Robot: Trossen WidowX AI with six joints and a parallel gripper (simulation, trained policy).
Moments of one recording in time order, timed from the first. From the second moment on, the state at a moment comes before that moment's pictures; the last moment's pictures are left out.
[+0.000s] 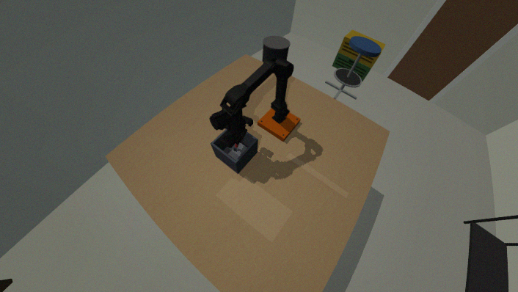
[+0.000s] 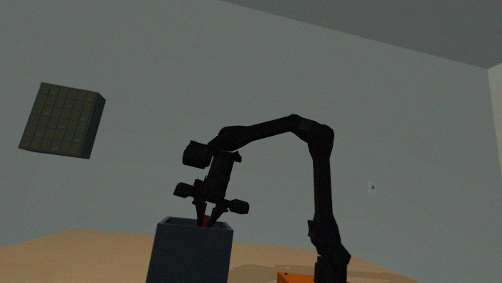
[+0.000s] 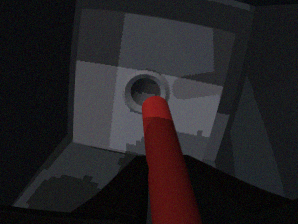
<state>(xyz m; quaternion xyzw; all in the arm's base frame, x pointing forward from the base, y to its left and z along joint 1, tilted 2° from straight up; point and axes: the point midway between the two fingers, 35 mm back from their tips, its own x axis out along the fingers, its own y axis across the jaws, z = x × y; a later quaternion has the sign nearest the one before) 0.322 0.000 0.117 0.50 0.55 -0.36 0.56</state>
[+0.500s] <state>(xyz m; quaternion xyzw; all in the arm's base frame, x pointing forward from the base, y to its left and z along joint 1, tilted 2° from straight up) 0.332 0.001 0.083 0.47 0.57 -0.35 0.57</state>
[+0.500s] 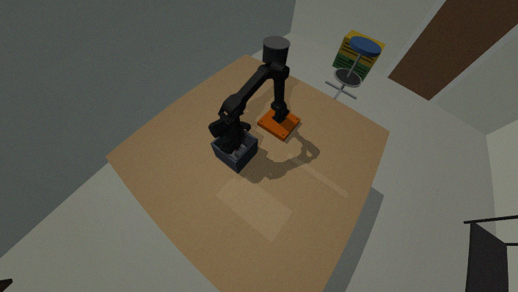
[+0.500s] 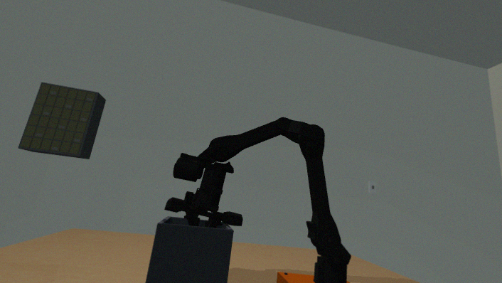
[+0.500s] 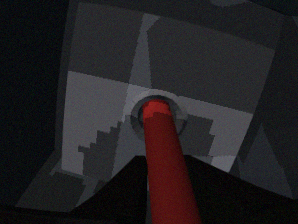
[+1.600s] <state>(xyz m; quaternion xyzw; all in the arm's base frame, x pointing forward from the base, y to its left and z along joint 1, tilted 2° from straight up) 0.359 0.001 0.135 0.56 0.60 -0.26 0.51</state>
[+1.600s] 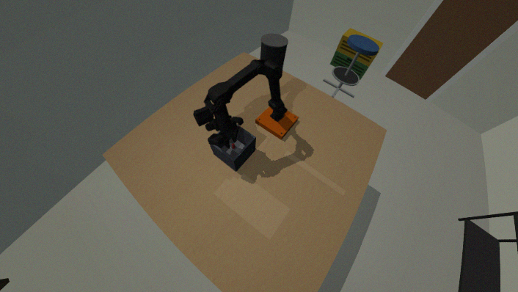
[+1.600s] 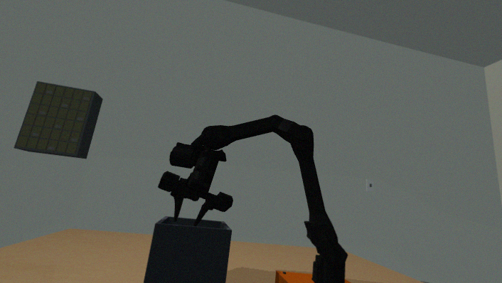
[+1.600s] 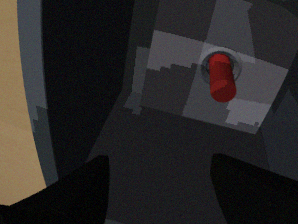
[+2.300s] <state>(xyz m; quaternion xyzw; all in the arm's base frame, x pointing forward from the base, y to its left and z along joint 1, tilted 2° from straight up) 0.379 -0.014 0.148 0.57 0.60 -0.22 0.51</state>
